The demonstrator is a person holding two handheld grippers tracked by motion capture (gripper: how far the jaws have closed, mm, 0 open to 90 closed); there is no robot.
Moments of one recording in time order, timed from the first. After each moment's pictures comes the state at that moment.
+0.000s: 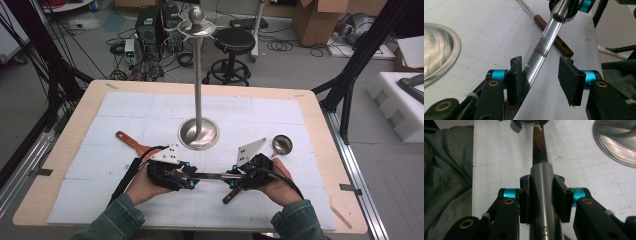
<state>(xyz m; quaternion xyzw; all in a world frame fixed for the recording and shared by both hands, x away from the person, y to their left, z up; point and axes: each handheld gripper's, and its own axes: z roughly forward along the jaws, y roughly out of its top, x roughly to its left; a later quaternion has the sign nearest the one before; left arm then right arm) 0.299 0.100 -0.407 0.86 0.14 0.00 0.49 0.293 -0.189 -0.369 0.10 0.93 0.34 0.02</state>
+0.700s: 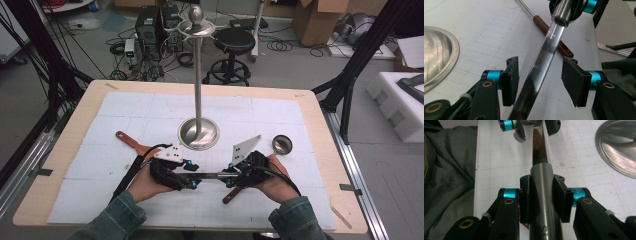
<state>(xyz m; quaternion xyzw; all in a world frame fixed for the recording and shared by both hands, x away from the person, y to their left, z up) 0.302 0.093 -0.404 0.87 0.13 -0.01 0.48 0.296 -0.177 -0.360 0.07 0.94 0.34 0.02</state>
